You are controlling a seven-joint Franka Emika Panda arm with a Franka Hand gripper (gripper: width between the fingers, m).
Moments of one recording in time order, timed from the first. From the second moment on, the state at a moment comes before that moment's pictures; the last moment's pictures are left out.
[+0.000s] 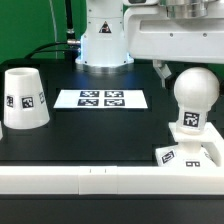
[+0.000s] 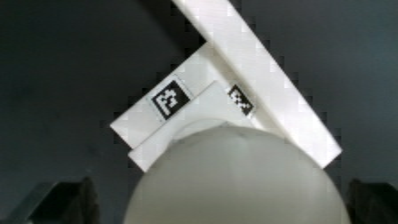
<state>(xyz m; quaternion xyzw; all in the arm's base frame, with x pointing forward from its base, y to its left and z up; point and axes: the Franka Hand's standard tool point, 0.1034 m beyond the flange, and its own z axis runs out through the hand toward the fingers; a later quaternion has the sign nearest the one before) 0.619 0.092 0.117 -0.94 0.34 0.04 0.07</state>
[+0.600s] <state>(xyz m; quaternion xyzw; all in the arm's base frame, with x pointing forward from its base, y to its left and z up) 0.618 0.091 0.116 -0.99 0.09 0.02 0.05</state>
